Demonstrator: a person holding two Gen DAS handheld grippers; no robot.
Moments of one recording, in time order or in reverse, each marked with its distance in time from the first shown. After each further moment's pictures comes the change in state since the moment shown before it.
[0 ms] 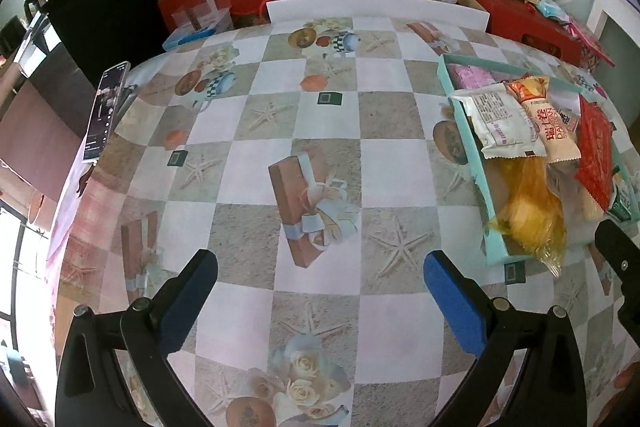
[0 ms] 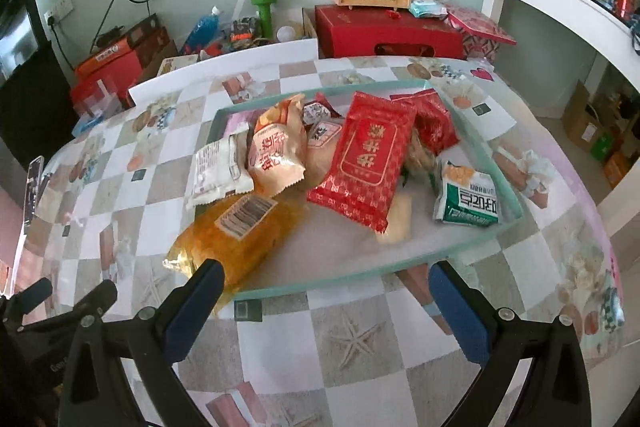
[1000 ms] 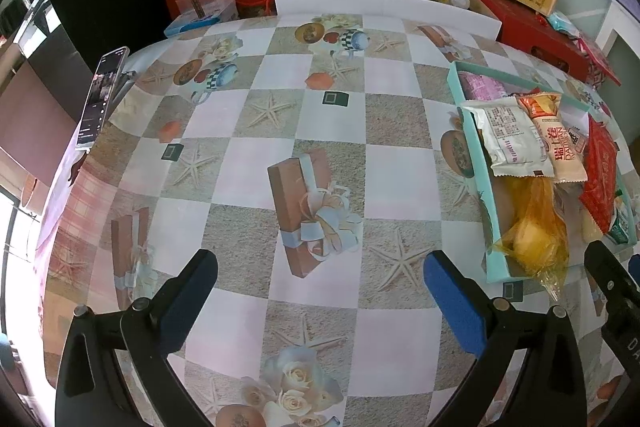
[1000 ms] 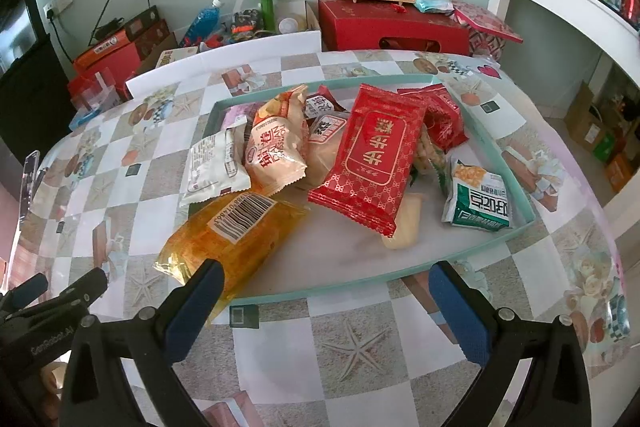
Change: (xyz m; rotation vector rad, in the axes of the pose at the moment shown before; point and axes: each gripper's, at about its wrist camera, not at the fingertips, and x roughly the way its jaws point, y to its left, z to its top) left arm 0.011 0.006 0.009 -0.056 0.025 -0.026; right arm 0.015 0.002 0.003 -0.013 0.018 0.000
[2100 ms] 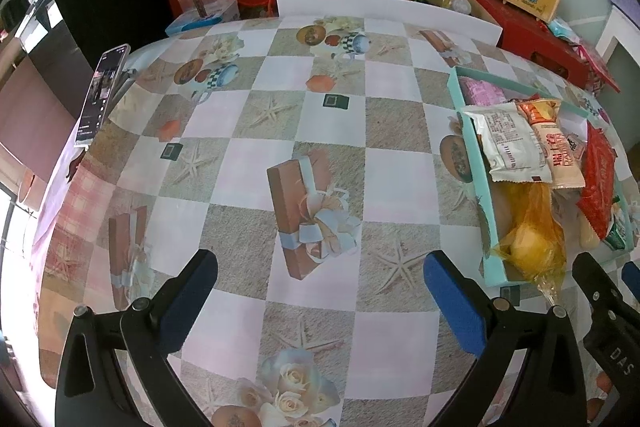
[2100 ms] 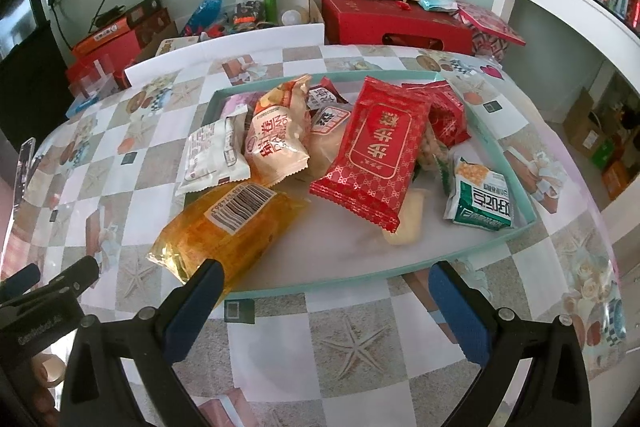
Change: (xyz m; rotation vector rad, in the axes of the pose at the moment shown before) left arm -0.001 0.001 0.000 -0.012 -0.014 -0.012; right arm 0.005 0.004 -0.003 -0.032 0.019 -0.019
